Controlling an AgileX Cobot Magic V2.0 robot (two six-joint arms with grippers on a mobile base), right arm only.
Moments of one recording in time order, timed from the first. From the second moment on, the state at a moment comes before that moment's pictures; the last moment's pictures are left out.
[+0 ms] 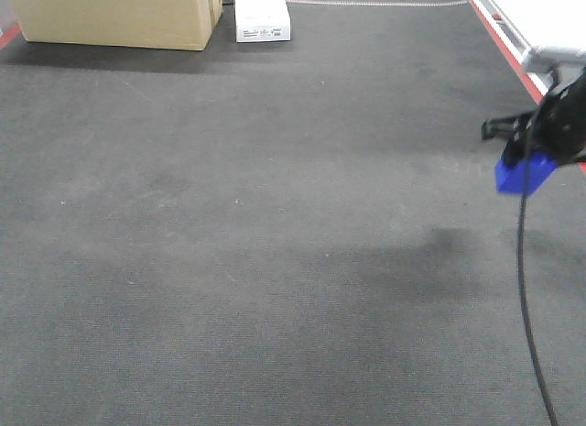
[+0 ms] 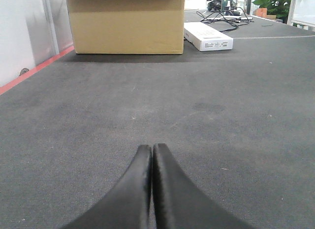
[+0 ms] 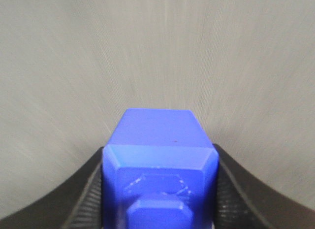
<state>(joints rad) -0.08 1.80 -1.54 -0.05 0.86 0.09</state>
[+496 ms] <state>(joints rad) -0.08 1.13 -0.98 -0.05 0.50 0.00</state>
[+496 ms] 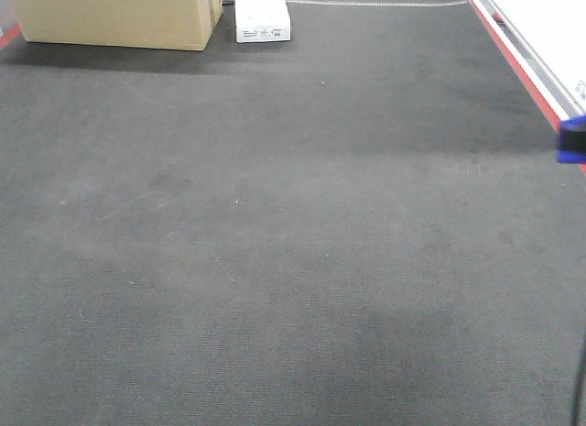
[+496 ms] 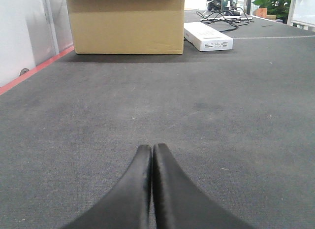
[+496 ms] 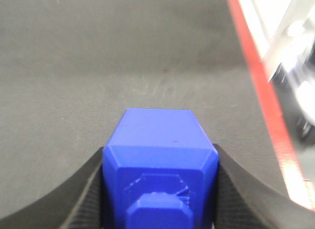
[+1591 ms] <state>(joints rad) -0.08 0.02 -0.37 0.08 0.54 -0.17</state>
